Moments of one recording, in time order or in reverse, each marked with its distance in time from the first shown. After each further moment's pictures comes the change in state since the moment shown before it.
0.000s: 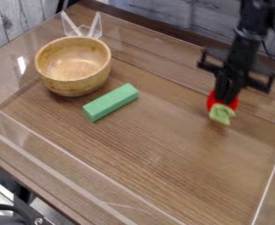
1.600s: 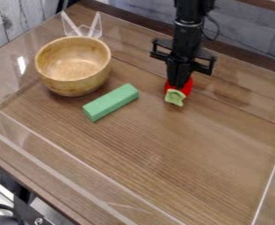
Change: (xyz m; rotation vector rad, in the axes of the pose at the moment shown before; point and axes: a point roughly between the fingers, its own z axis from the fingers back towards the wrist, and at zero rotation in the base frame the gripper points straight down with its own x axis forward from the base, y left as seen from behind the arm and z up) arm 0.019 0.067 -0.030 -0.042 -0.013 -0.009
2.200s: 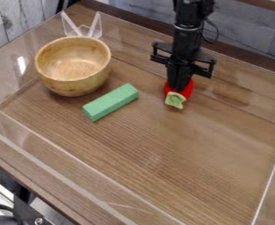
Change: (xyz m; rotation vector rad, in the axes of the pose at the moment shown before) arm 0.001 0.001 -0.009 -0.006 0.000 0.003
